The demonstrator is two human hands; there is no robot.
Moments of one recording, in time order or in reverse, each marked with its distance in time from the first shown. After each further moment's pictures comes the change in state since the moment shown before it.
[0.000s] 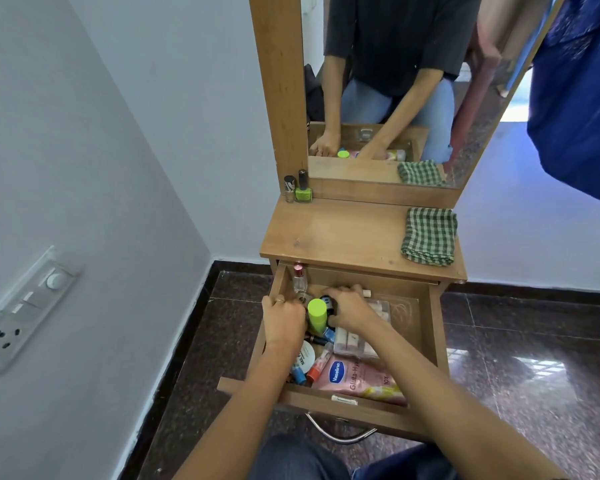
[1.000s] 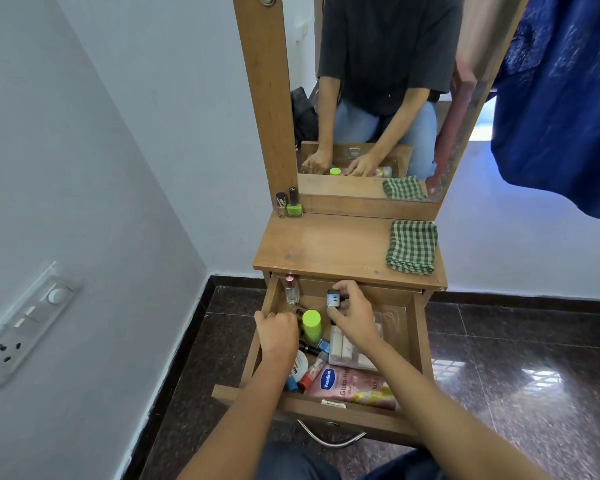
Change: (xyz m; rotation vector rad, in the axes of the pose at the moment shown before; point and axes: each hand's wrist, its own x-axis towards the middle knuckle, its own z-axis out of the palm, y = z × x) left_hand -0.013 0.007 -0.017 -0.023 -0.051 -0.098; right_hand -0.040 0.003 -0.008 0.703 0.473 -0.037
